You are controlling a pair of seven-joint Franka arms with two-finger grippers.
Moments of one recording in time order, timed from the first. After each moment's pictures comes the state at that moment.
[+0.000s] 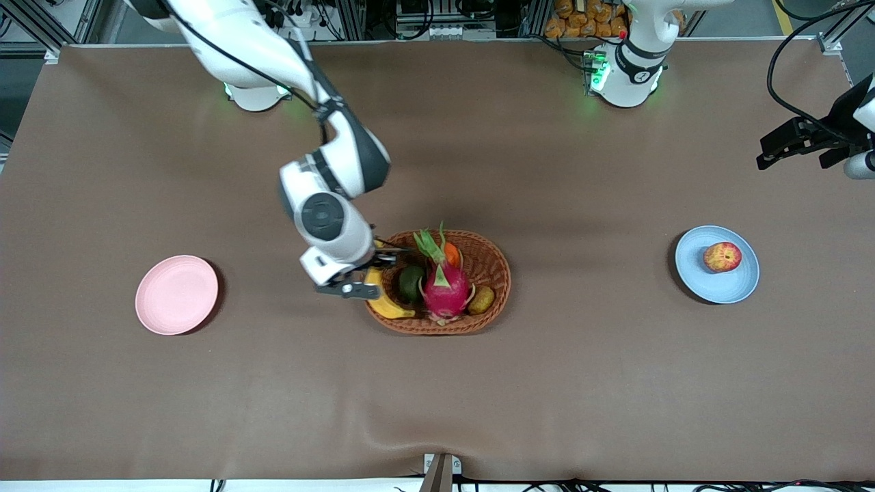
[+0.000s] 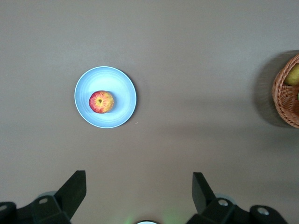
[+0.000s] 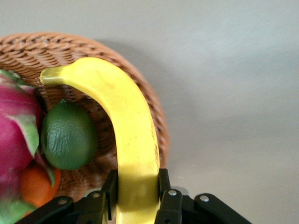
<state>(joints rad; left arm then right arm) -0.04 -0.06 0.02 -1.61 0.00 1.52 -0.04 0.57 0.58 -0.07 -1.53 0.14 2.01 0.57</state>
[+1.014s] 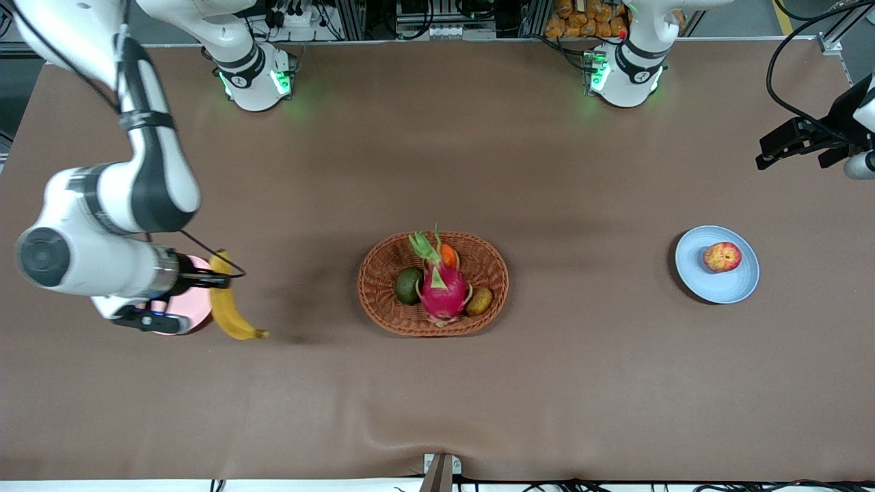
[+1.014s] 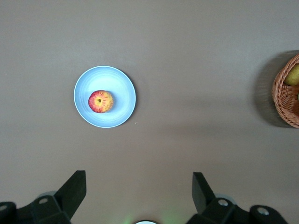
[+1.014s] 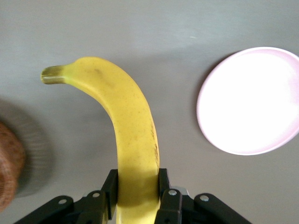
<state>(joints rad) -0.04 -0.06 0.02 -1.61 0.00 1.52 -0.04 0.12 0.44 -0.08 -1.56 0.11 1.81 0.17</state>
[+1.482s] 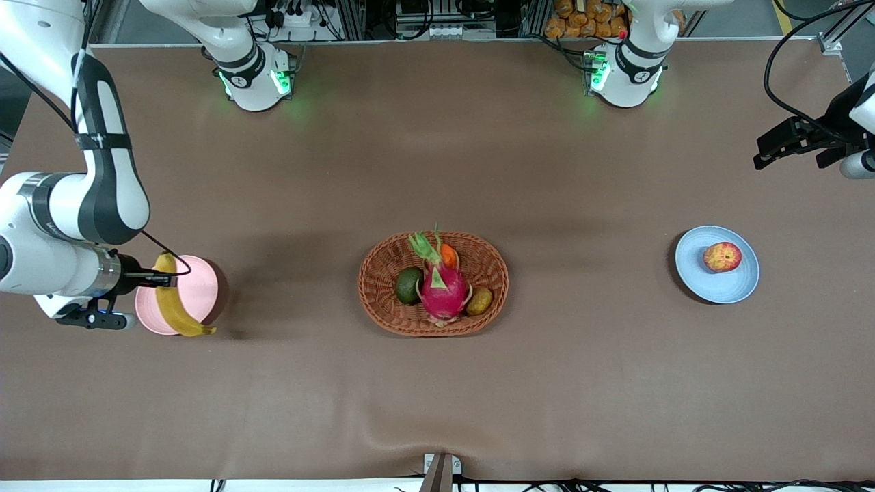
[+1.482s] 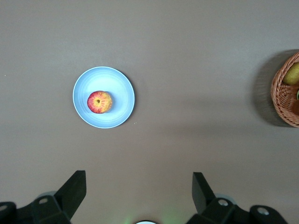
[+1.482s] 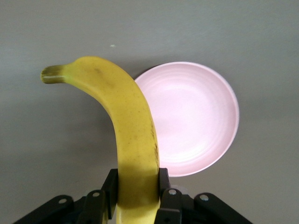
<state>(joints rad) -0.04 -0.06 0.02 -1.61 0.00 1.52 -0.04 -0.02 0.44 -0.08 -1.68 -0.01 1.96 -0.01</state>
